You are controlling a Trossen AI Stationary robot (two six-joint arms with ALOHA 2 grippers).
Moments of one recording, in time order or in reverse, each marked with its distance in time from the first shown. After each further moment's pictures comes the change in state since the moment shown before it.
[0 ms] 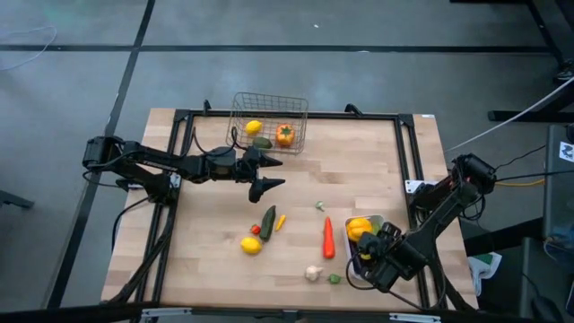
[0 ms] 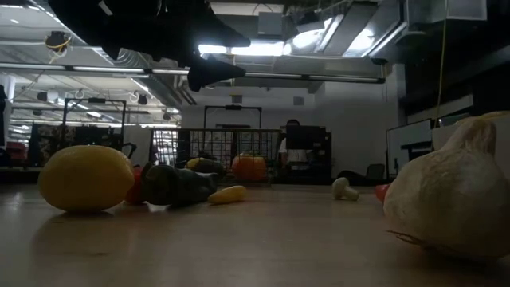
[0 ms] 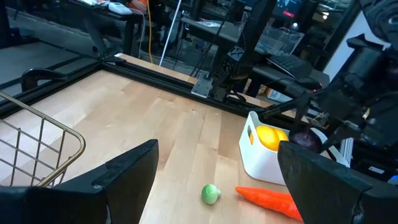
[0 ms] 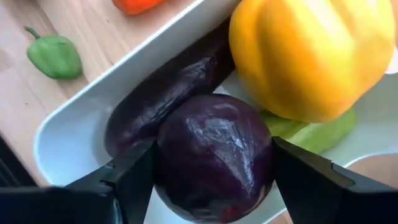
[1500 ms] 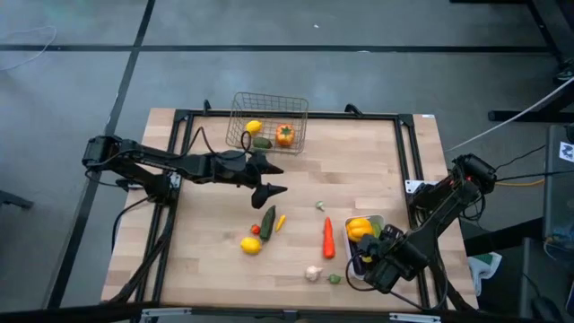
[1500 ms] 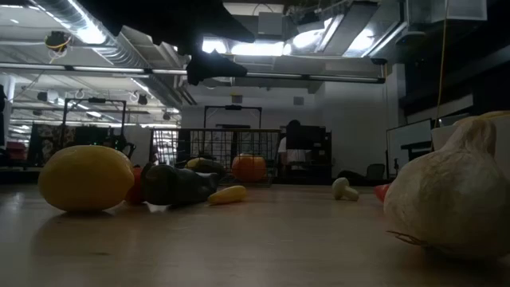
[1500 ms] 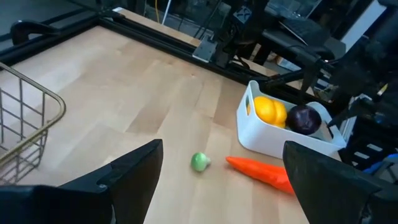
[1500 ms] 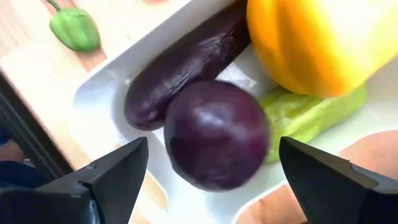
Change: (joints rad) left arm -0.073 0.000 0.159 -0.340 -0.042 -0.087; right arm -0.009 -0.002 0.060 -0.048 -0.094 -0.025
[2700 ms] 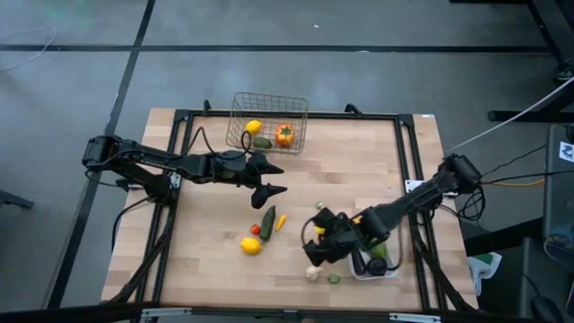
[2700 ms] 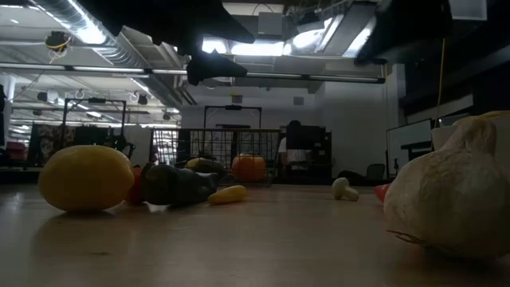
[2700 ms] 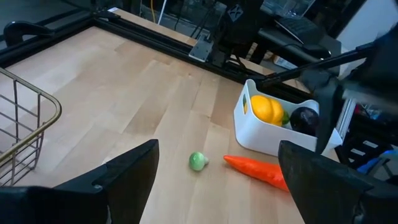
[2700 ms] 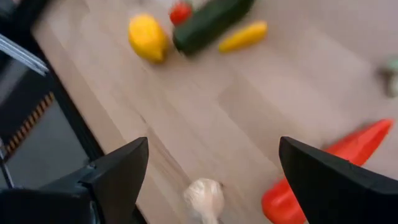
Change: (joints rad) left arm 0.001 0.000 0.000 -0.003 0.000 0.018; right arm -0.326 0.110 0.188 0.412 0.206 -0.057
